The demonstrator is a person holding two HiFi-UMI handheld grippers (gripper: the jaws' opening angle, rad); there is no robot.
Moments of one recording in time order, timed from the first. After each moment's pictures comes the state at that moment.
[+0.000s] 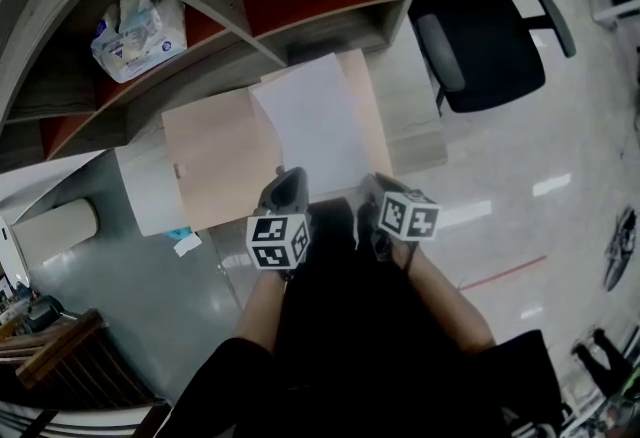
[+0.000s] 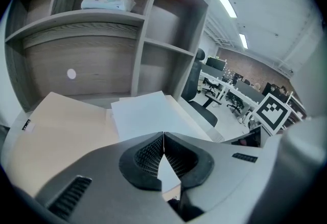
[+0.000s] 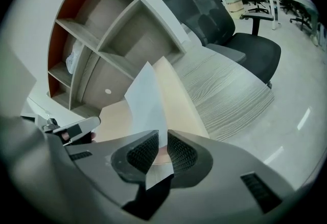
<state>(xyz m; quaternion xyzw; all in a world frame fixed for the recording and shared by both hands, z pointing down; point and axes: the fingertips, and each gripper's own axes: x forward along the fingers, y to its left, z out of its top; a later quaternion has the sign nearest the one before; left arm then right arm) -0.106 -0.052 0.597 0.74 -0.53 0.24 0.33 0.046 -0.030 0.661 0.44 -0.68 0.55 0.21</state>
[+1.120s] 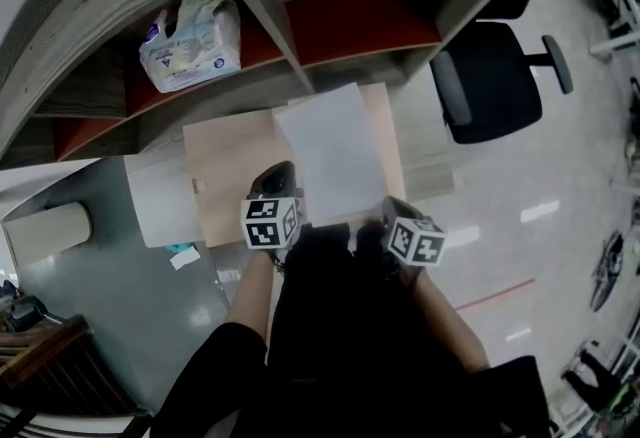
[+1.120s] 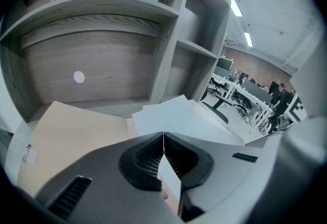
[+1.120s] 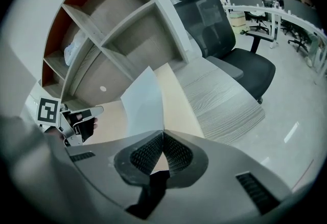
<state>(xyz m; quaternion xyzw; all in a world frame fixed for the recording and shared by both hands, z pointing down) -0.188 -0.109 0.619 0.73 -0.55 0.25 0.33 0.044 -0.040 0.644 0.48 -0.67 0.50 0.24</state>
